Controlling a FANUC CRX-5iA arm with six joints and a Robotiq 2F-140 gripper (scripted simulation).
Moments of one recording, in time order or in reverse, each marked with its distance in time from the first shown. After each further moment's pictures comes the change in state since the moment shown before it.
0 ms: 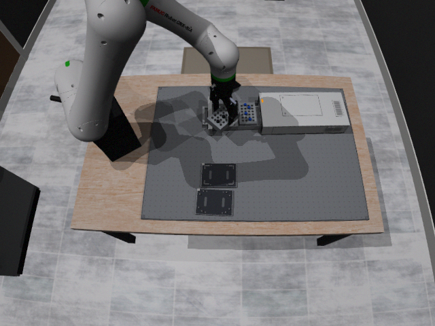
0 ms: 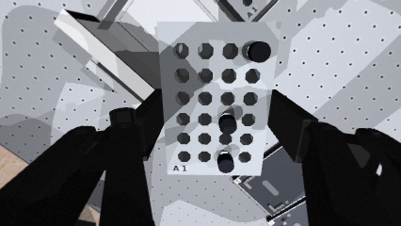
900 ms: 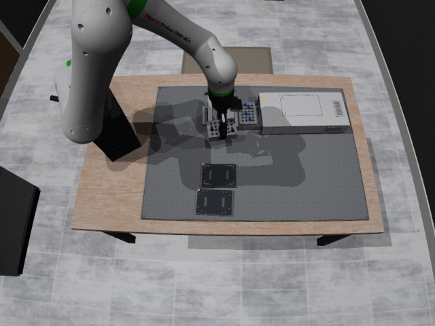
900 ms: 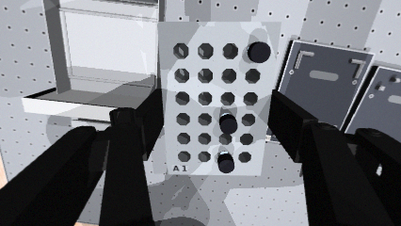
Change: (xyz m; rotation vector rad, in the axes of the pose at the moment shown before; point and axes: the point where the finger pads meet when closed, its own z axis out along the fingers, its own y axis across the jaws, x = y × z) arm -0.052 0.040 0.000 0.002 0.001 0.659
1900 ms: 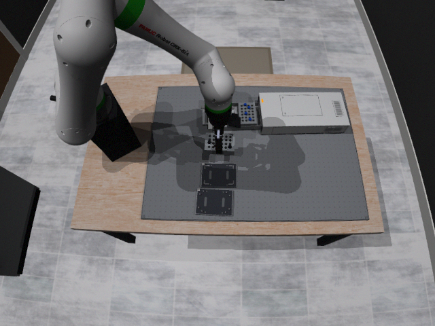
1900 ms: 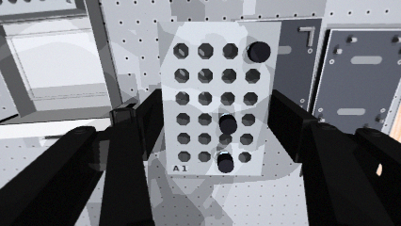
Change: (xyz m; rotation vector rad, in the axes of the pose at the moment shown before) arm -0.018 0.069 0.000 -0.005 0.003 0.188
